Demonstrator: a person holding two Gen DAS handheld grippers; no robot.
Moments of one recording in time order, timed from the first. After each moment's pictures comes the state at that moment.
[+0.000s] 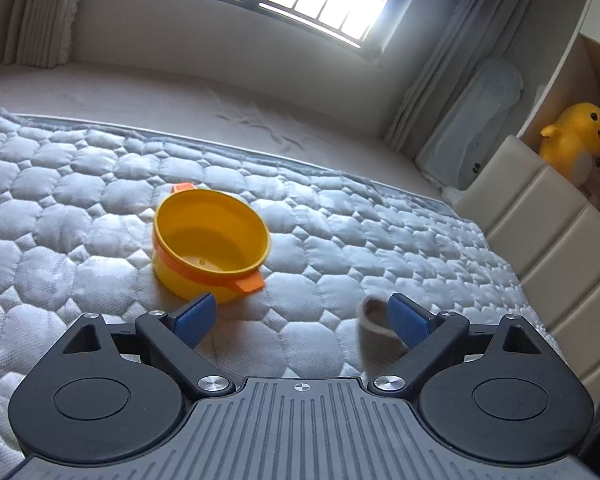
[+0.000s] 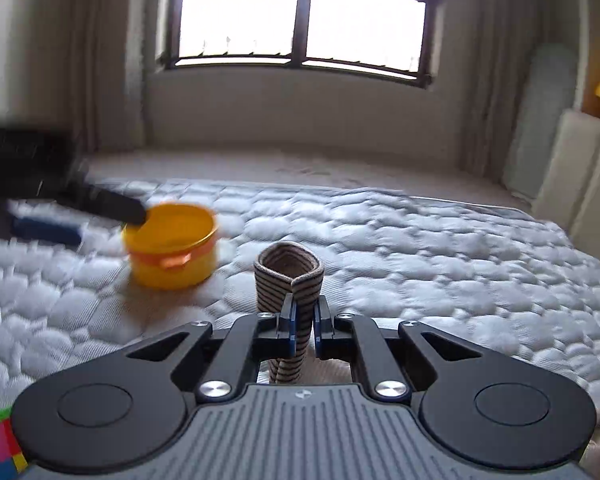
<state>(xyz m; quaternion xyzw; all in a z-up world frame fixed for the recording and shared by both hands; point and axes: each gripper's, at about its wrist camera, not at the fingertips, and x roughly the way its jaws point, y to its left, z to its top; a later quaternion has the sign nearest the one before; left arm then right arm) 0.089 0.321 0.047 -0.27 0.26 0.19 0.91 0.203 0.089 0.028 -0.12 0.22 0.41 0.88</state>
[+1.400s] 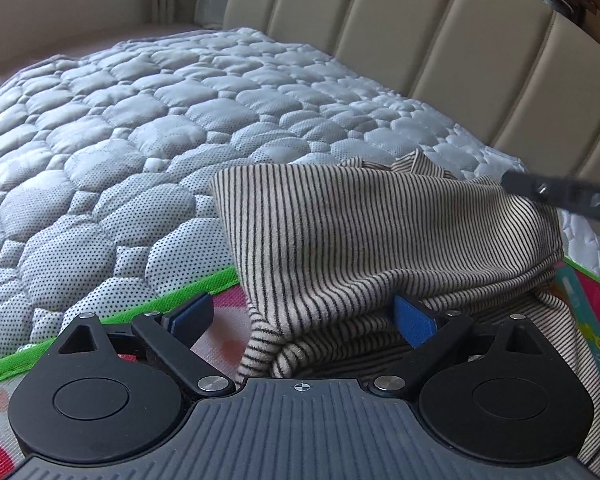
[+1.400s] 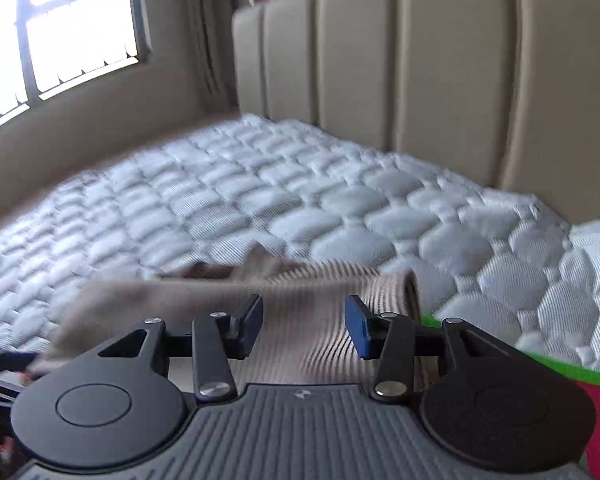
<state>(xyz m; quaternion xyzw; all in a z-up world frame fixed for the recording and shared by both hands) 0.259 0.047 -0.067 -0.09 0.40 -0.07 0.91 0.332 -0.218 -0.050 0.01 0.34 0.11 0.93</state>
